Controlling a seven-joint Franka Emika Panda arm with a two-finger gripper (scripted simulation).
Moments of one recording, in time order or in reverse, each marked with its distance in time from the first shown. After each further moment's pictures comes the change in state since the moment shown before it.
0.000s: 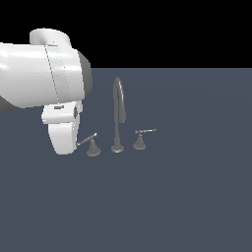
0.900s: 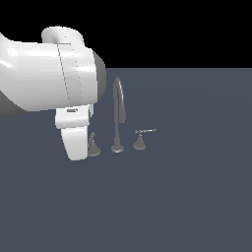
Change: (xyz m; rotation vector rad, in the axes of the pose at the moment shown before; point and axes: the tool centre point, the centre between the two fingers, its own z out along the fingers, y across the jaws) arm 0.030 0.028 0.000 -0.010 -0.002 -0.028
